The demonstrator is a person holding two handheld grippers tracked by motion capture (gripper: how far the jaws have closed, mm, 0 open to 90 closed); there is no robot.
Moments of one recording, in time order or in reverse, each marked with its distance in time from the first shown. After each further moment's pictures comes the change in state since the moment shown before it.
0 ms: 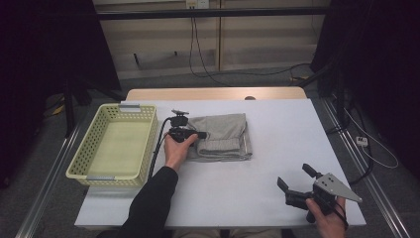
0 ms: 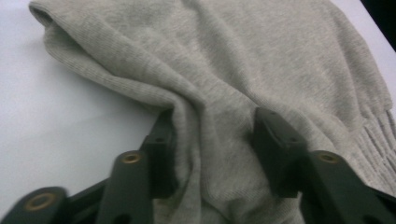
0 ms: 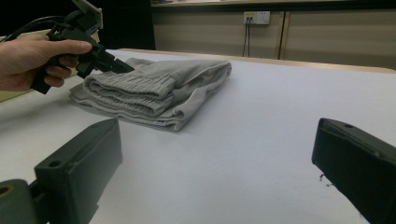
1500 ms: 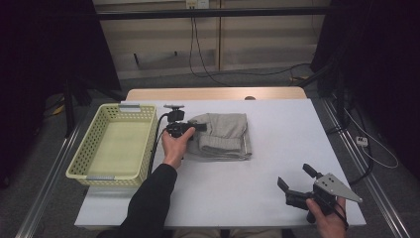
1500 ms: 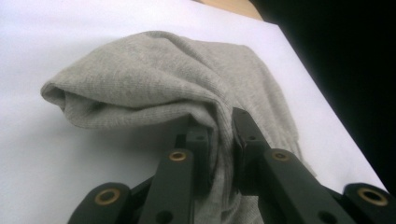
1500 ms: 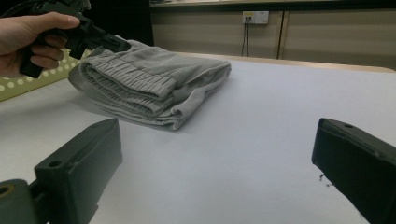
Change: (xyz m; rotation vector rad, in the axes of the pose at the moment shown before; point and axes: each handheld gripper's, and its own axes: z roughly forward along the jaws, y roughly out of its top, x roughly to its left) left arm -0.016 0.012 -0.027 -0.134 -0.137 -0.030; right arm 0.000 0.000 -0.001 0.001 -0.005 0.000
